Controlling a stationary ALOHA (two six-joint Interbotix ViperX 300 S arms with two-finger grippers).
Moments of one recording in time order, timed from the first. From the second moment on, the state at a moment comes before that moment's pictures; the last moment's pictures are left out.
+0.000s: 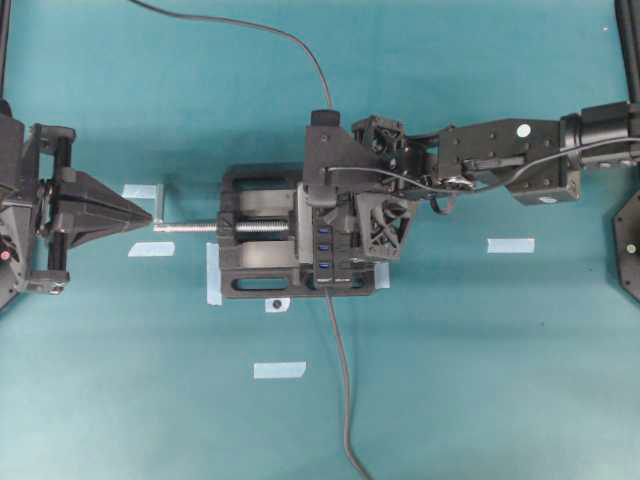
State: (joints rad) left arm 0.02 -0.82 1.12 0.01 0.12 -0.09; right arm -0.11 0.13 0.48 -0.01 0.38 -0.04
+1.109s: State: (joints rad) left arm 0.02 -0.83 1.13 0.01 0.12 -0.11; right arm -0.10 0.00 0.54 -0.01 0.35 -0.04
